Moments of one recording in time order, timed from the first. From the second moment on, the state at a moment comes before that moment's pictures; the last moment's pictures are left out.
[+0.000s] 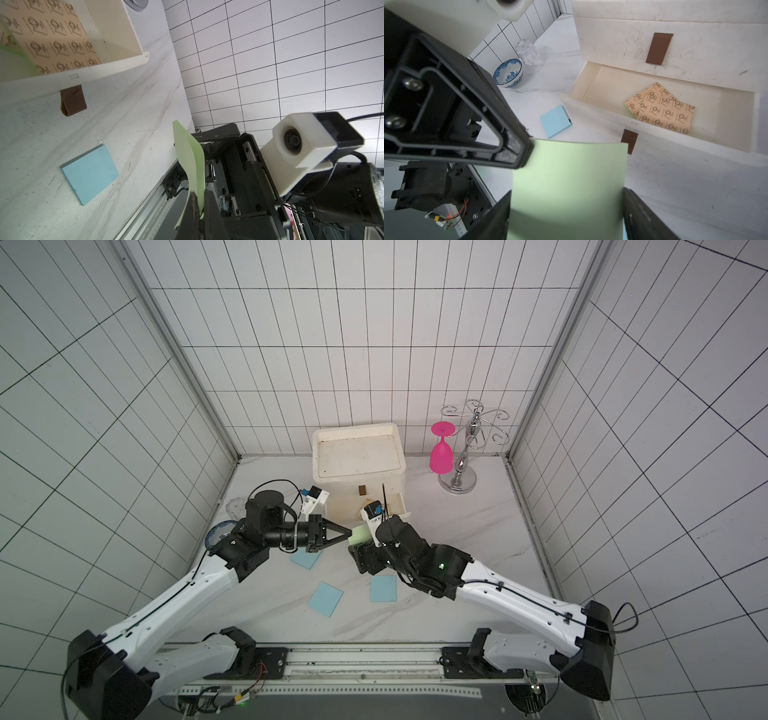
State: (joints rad) left arm -0.49 1.10 0.88 -0.16 0.87 -0.96; right arm 1.12 1.15 1.03 -0.45 0.14 0.40
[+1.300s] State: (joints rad) left arm -0.30 1.15 1.02 0.12 1.23 -1.13; right arm 0.67 1.14 0.73 0.55 -0.85 1.34
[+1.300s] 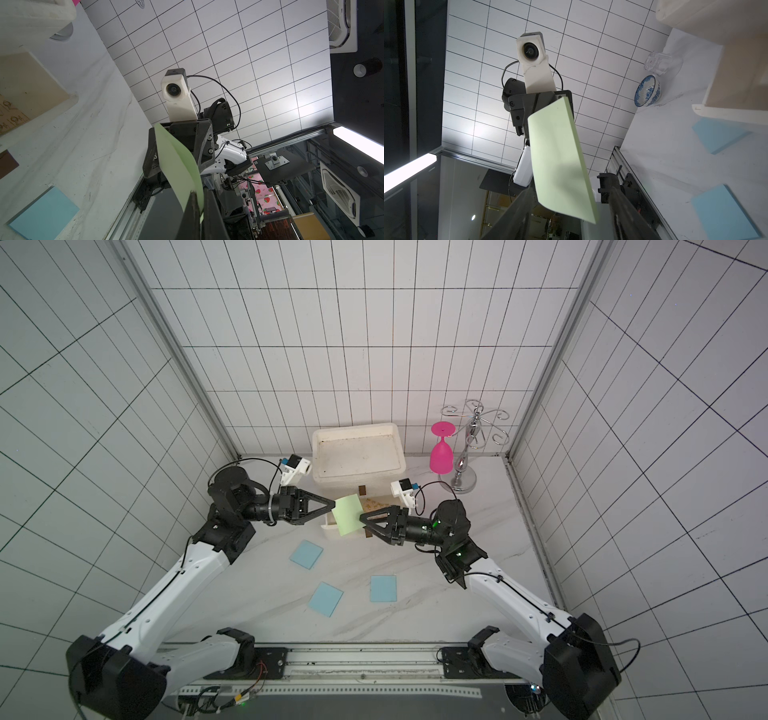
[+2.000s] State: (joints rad) left arm -0.31 1.15 1.03 0.13 1.23 -1.14; right arm 0.65 1.13 0.72 0.59 -0.87 1.36
